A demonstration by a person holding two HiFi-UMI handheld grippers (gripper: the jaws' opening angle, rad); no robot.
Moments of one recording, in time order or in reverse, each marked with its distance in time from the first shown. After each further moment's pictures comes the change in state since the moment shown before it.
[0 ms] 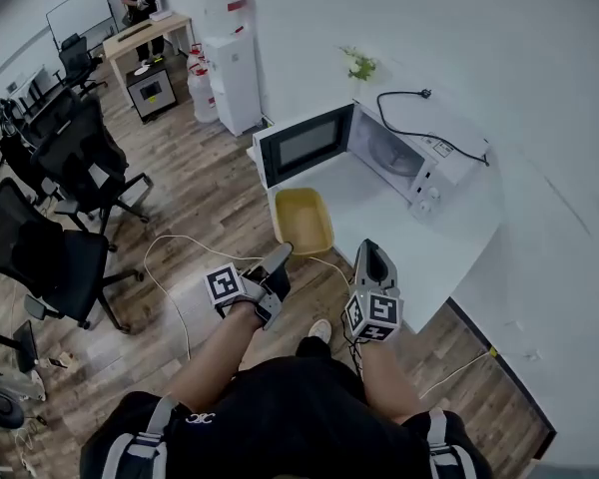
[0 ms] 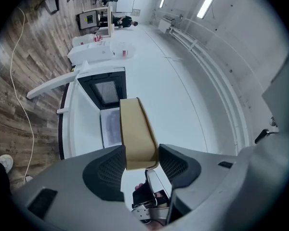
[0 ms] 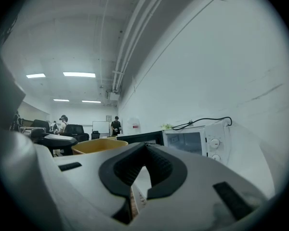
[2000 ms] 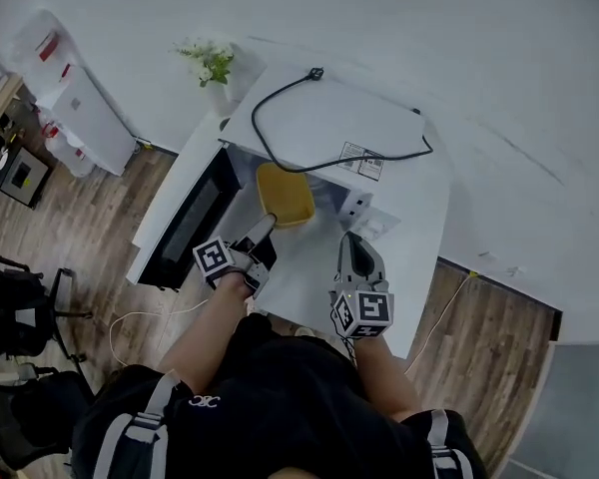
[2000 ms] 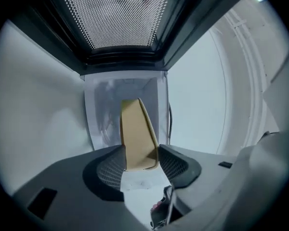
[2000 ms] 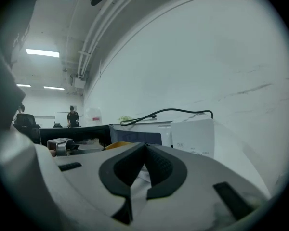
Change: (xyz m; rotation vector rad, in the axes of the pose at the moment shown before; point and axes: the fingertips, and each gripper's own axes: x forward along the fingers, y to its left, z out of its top) left arm 0.396 0.173 0.074 -0.166 0.434 0.008; right arm 0.200 -0.222 -0.017 0.030 0.084 -0.395
